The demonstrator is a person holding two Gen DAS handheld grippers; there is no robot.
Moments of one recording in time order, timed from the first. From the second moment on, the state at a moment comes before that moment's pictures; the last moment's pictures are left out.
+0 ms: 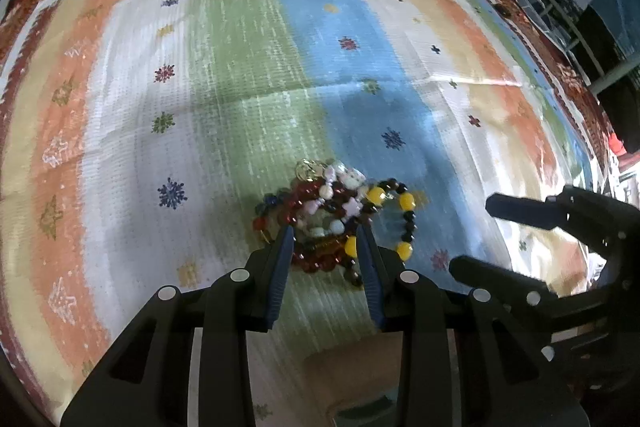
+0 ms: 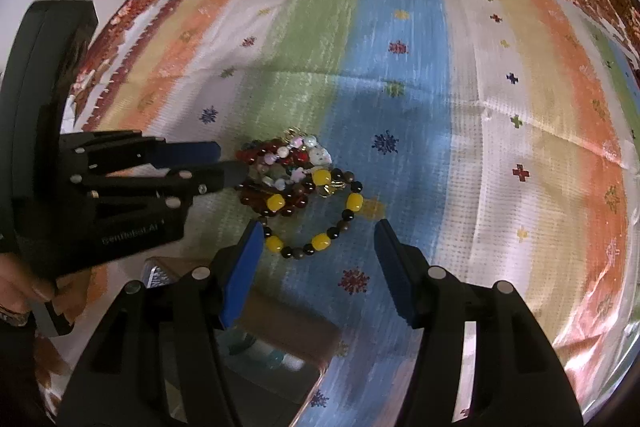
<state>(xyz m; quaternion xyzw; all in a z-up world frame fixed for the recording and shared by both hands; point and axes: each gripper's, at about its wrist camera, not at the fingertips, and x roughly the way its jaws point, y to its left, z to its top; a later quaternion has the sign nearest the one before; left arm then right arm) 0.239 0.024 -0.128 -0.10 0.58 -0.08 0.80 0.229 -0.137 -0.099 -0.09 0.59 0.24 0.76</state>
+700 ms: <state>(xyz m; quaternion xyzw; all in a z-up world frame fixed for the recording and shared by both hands) 0.283 0.014 -0.150 -0.09 0.60 -0.10 0.79 0.249 -0.129 -0.136 -0.11 0.63 0.22 0.74</state>
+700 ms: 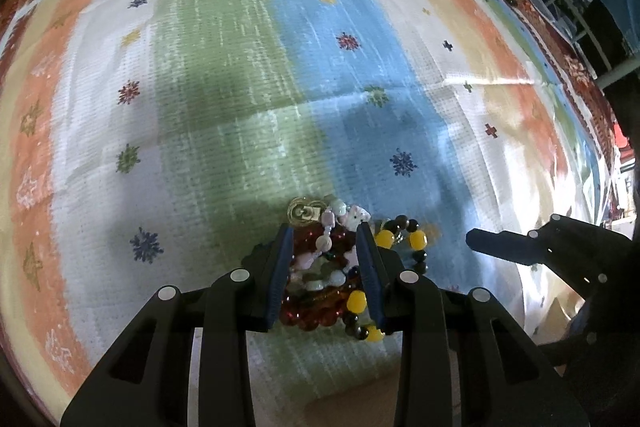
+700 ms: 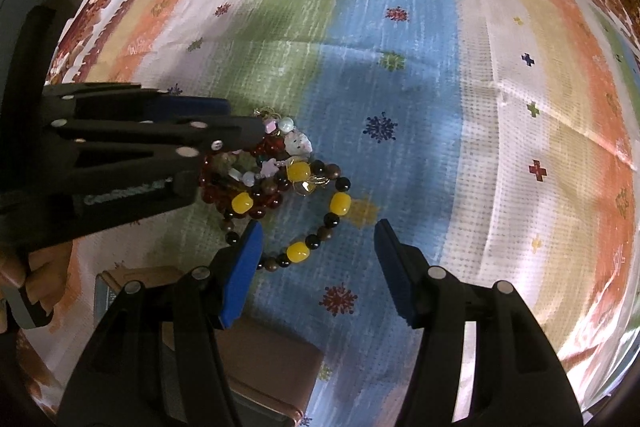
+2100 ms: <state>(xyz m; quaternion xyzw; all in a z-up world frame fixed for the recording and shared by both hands) 0.288 0.000 -0.153 -0.01 0.61 -0.11 0.79 0.257 -0.130 -0.142 -0.09 0.63 0.23 0.73</state>
